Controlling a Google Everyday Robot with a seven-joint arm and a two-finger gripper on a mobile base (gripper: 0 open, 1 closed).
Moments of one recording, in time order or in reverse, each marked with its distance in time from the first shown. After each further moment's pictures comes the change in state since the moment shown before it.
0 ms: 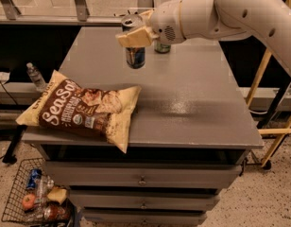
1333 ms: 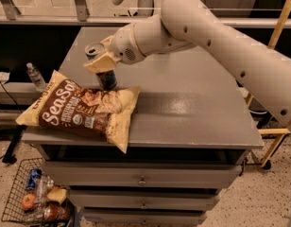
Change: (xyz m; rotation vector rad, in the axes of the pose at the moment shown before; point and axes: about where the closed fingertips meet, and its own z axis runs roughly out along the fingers) arm 0.029 0.050 0.102 -0.200 0.079 -0.045
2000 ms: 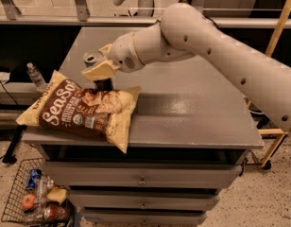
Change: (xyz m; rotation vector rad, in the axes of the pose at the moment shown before) arm 0.007 0.019 0.012 -0.045 -0.038 0.030
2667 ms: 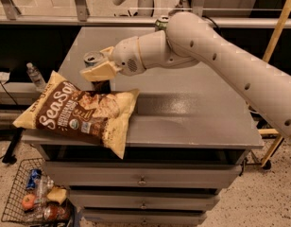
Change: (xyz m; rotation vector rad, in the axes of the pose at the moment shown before) arm -0.003 0.009 -0.005 -0.039 -0.102 0.077
